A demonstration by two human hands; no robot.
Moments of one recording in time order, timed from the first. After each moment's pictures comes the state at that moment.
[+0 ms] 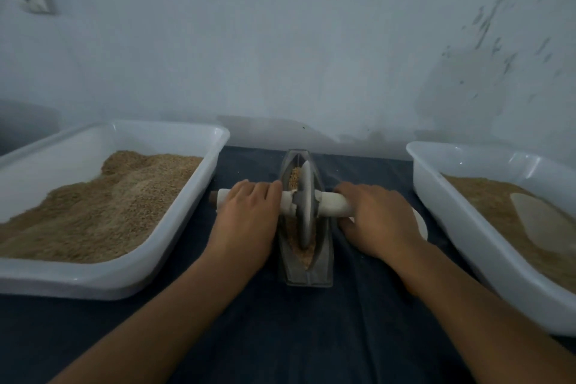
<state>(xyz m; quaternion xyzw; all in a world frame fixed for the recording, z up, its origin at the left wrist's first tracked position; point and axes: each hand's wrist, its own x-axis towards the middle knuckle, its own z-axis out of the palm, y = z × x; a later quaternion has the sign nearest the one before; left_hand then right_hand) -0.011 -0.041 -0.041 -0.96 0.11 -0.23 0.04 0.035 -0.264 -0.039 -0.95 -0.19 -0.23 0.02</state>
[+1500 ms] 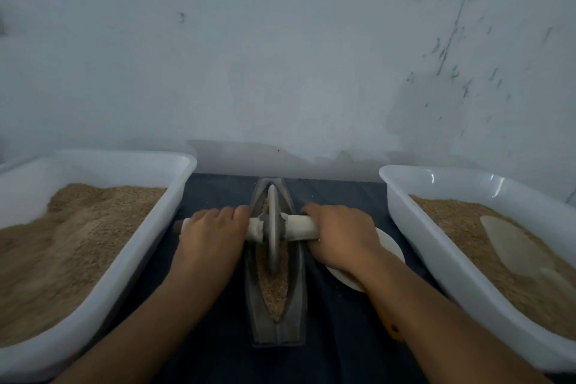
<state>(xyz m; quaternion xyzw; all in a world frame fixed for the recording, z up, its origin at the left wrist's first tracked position) 0.036 -0.033 -0.041 -0.97 0.08 -0.23 0.09 0.077 -0.256 -0.033 -0.97 -0.18 -0.16 0.02</state>
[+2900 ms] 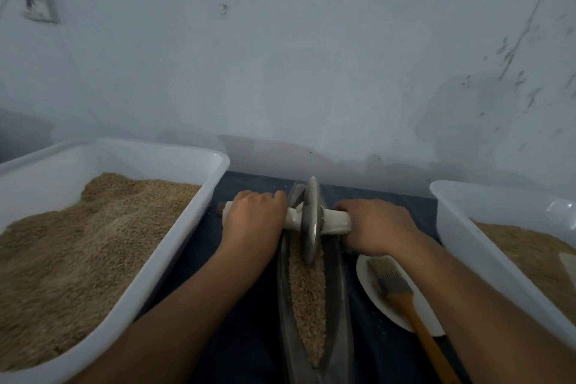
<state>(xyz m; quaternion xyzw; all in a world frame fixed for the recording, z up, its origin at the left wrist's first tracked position) 0.098 -0.035 -0.036 -0.97 0.05 -0.23 0.08 0.142 -0.249 -0.014 -0.99 -0.16 -0.04 -0.01</state>
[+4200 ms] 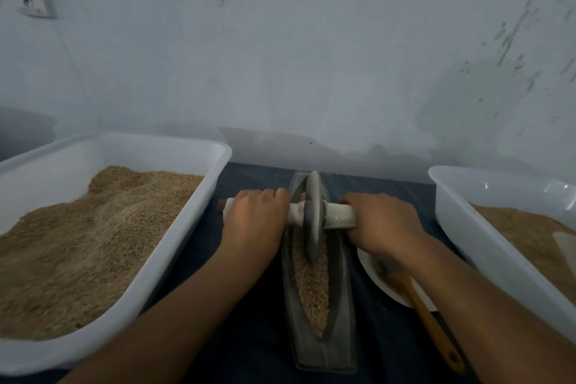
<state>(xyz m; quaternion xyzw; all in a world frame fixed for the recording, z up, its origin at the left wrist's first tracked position) 0.074 -0.036 -0.040 -0.97 0.06 -0.24 0.04 0.115 -0.249 -0.024 -0.99 -0.14 -0.10 -0.02</state>
